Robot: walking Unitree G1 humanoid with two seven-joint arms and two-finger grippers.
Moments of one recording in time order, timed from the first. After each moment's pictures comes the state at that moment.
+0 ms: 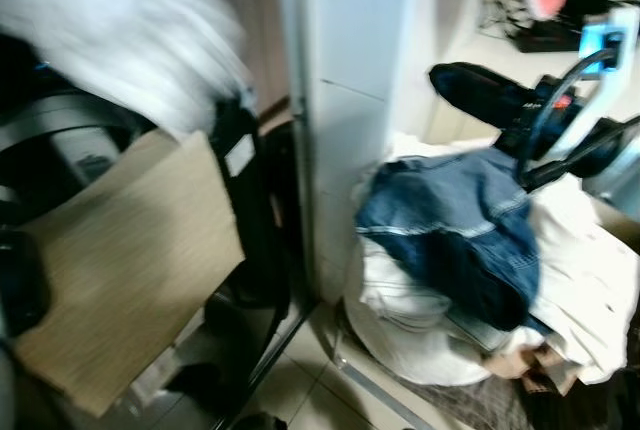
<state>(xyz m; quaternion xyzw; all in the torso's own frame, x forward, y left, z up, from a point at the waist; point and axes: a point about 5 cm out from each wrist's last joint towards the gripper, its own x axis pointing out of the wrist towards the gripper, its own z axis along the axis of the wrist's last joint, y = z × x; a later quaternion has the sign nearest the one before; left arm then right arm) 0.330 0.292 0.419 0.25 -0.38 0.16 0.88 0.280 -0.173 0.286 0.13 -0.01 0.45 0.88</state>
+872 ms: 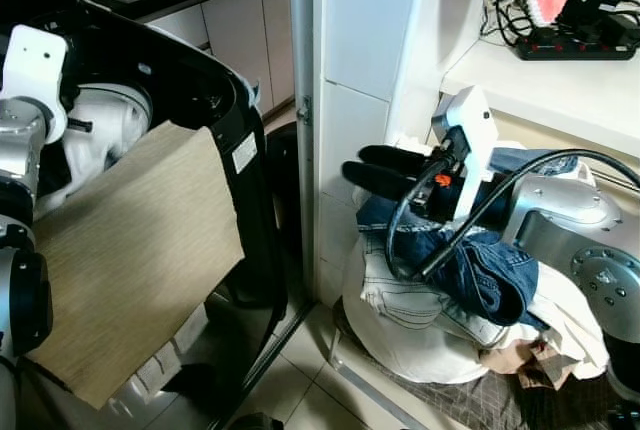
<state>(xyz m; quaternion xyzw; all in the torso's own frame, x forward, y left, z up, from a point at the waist) 0.370 0.341 0.237 0.21 0.13 0.12 0.96 0.270 -0.125 0.237 -0.05 0.07 0.45 0.89</state>
